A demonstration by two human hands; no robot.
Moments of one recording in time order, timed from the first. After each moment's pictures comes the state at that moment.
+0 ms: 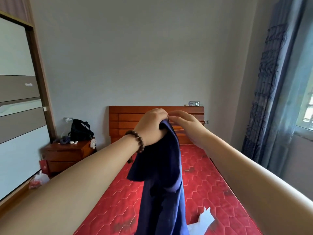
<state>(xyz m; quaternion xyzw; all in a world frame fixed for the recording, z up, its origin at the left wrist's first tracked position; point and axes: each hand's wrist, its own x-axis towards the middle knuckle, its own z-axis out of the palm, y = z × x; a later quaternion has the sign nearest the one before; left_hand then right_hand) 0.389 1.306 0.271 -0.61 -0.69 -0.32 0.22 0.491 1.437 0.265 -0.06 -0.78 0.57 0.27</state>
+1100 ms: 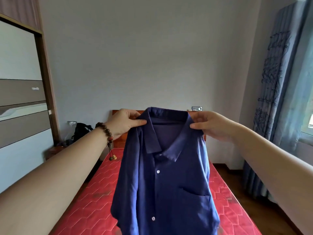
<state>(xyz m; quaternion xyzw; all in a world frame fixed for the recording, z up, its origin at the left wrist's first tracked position) 0.320 1.249 0.287 -0.44 -0.66 -0.60 -0.09 0.525 1.482 0.299 -0.05 -0.81 0.56 0.16</state>
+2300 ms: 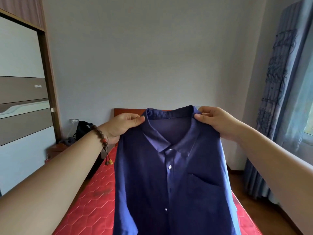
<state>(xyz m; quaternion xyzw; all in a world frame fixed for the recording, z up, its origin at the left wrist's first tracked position) 0.325 1.234 0.280 -0.44 -0.60 -0.63 -0.24 0.528 1.483 0.304 -0.04 -0.81 0.53 0.23</state>
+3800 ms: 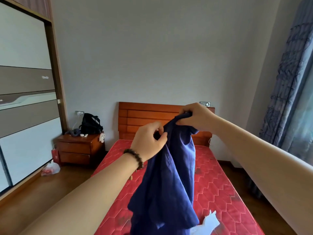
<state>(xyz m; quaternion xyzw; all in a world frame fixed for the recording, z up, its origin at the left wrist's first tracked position) 0.375 1.275 0.213 -0.49 -0.70 -0.46 0.25 0.479 1.435 0.306 -0.08 -0.94 0.21 0.24</state>
